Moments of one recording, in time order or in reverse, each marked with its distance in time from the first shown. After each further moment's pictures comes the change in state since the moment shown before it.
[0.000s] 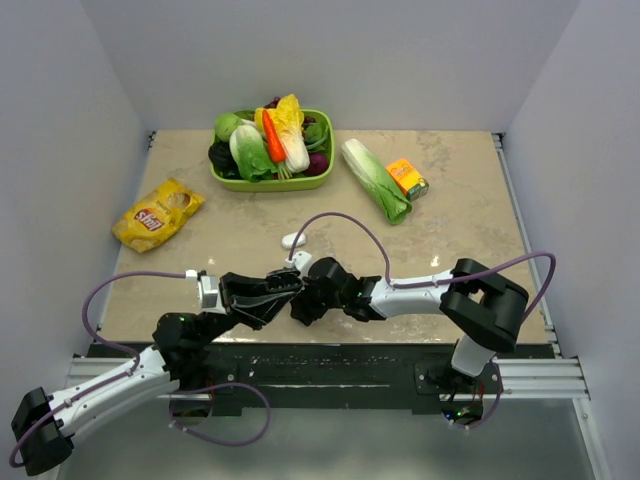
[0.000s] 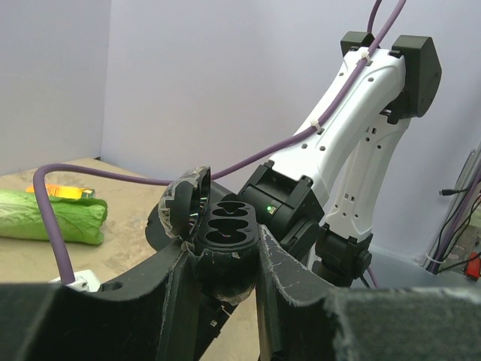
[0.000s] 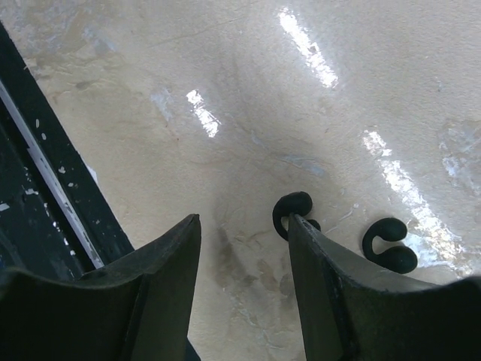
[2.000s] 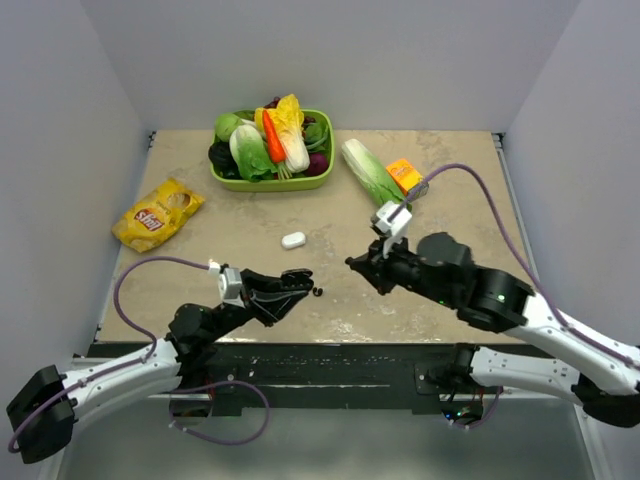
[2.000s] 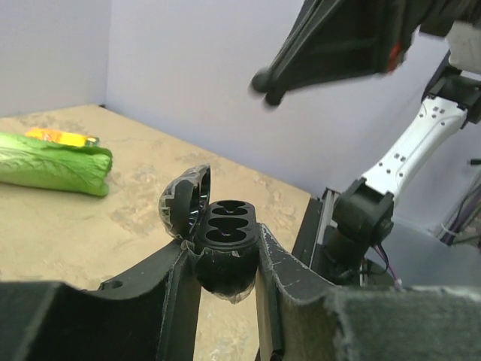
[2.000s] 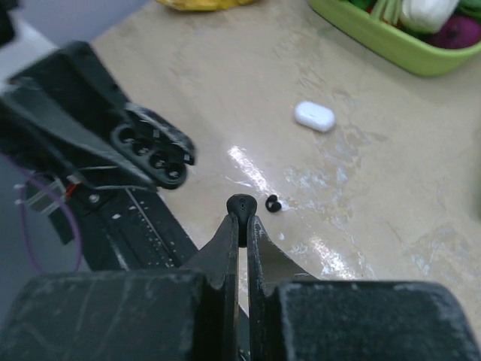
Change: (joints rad) left arm 0.000 0.192 0.000 0.060 -0.019 0.002; right arm -0.005 -0.770 0.264 -0.715 0.290 -0.058
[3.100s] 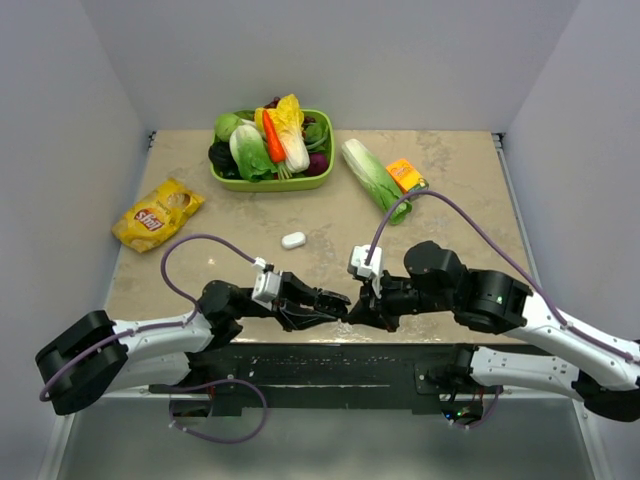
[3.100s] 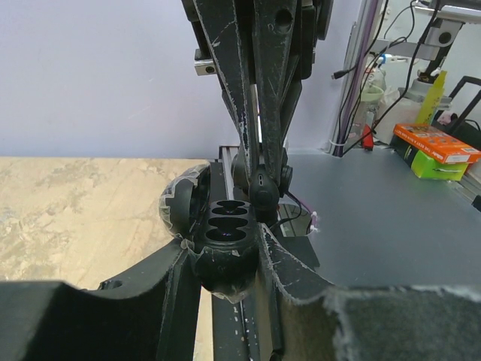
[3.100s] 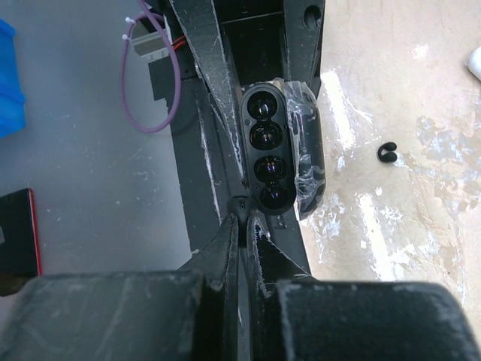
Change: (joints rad) left arm -0.006 0.529 0.193 0.351 0.536 0.021; right arm 0.038 -0.036 0.024 -0.227 -0.483 -0.154
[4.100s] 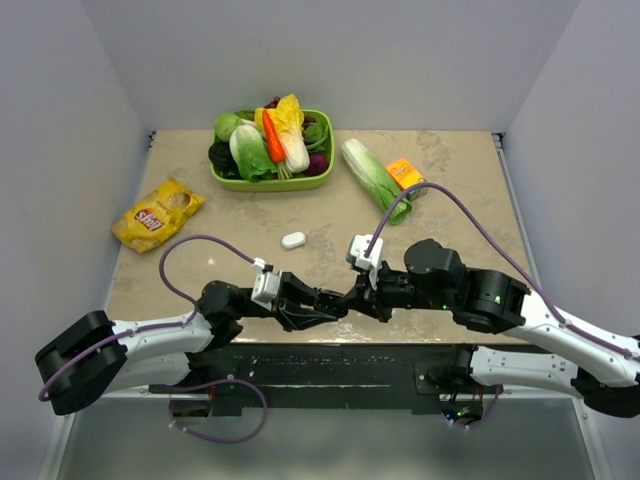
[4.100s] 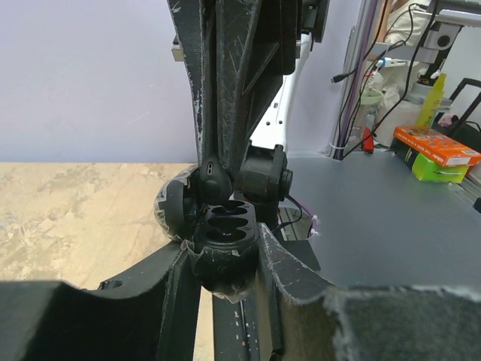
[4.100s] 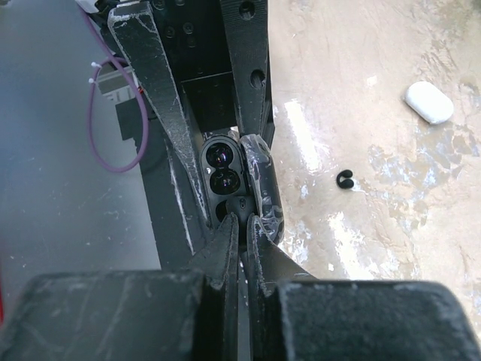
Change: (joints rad) left arm -0.008 -0.007 0.004 0.005 -0.004 0.004; right arm 0.030 0.019 0.024 0.090 0.140 0.000
